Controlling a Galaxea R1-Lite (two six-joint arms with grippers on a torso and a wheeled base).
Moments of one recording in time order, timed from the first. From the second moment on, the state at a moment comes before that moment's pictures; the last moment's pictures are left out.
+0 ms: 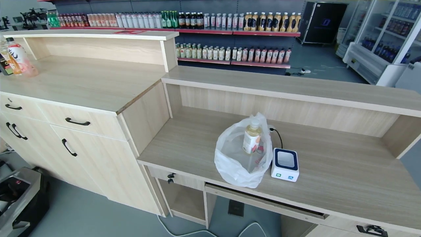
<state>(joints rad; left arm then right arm) 0.00 0.00 0.00 0.00 0.00 0.00 -0.13 1.05 -0.45 -0.34 -0.52 -0.23</state>
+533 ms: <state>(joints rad) 0.00 0.00 0.00 0.00 0.00 0.00 -0.18 1.13 -0.53 -0.33 -0.09 -0.04</state>
